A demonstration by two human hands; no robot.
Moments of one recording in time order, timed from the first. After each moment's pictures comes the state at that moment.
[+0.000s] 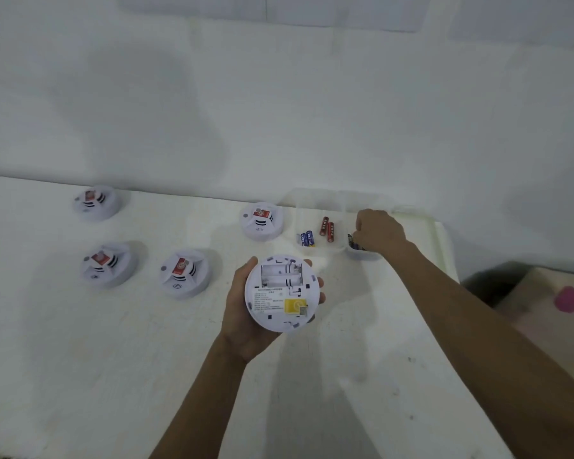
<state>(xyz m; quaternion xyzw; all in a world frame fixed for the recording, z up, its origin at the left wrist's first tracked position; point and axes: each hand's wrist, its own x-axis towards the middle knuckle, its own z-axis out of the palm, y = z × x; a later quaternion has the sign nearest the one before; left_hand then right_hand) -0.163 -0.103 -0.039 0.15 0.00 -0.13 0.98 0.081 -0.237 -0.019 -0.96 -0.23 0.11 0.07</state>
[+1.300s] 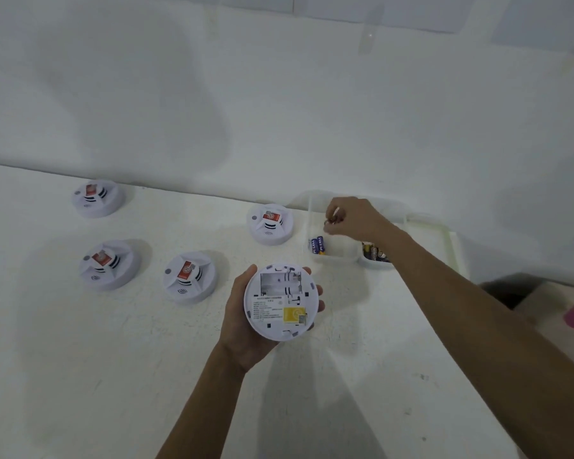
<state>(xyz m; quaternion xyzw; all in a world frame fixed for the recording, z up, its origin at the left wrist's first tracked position) -0.158 -0.080 -0.061 0.18 -0.01 -0.11 0.98 0.095 -0.180 -0.013 -0.88 -0.34 0.20 0.28</state>
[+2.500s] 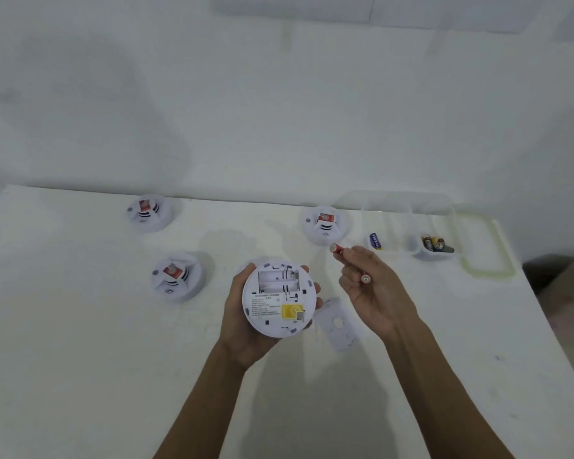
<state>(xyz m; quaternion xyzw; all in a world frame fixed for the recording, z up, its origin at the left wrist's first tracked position) -0.229 0.038 -0.036 0.18 0.08 -0.08 0.98 -0.116 -0.127 0.005 -0.40 0.06 0.34 0.85</state>
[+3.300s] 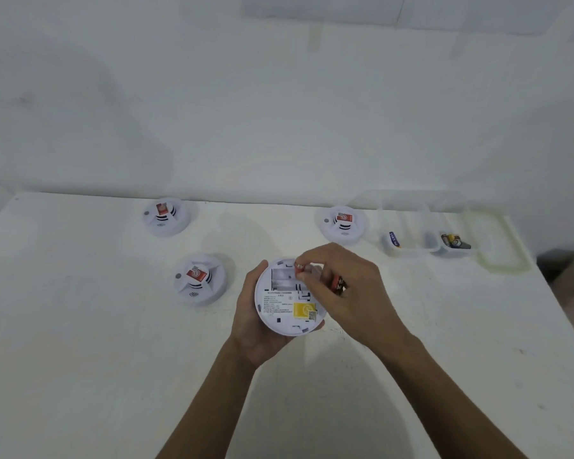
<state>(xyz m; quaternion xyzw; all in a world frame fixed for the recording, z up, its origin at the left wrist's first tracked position) -0.250 0.071 -0.040 0.30 0.09 -0.03 0.95 -0.184 -0.065 0.043 -0.80 -0.41 -0.04 0.44</state>
